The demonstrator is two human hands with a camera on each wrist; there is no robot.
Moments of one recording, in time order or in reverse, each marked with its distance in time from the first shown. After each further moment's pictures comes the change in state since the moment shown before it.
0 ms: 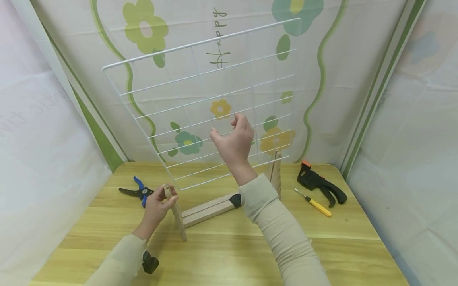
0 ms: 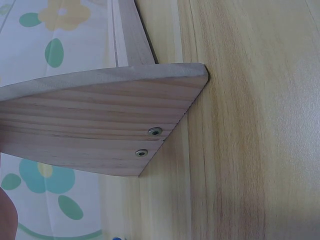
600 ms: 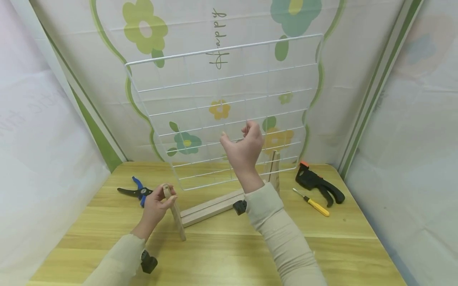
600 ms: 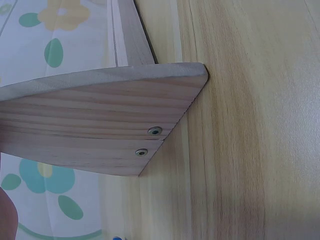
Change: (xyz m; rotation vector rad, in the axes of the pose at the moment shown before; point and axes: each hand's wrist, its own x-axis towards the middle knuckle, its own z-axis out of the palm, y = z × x) left_hand 0.003 0.003 0.000 0.048 0.009 0.056; right_hand -0.009 0.012 -0.018 0.052 0.084 0.053
